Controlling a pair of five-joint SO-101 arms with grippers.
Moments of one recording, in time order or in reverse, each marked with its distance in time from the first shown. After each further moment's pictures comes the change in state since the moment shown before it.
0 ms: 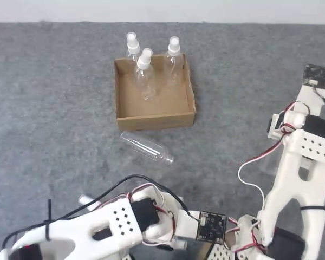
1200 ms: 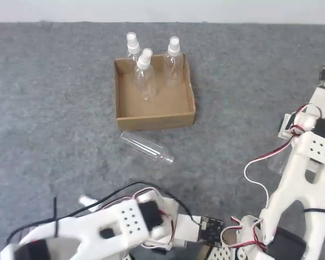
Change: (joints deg) left arm 0.5 6.1 4.7 -5.0 0.7; right arm 4.7 0.0 0.0 -2.6 0.0
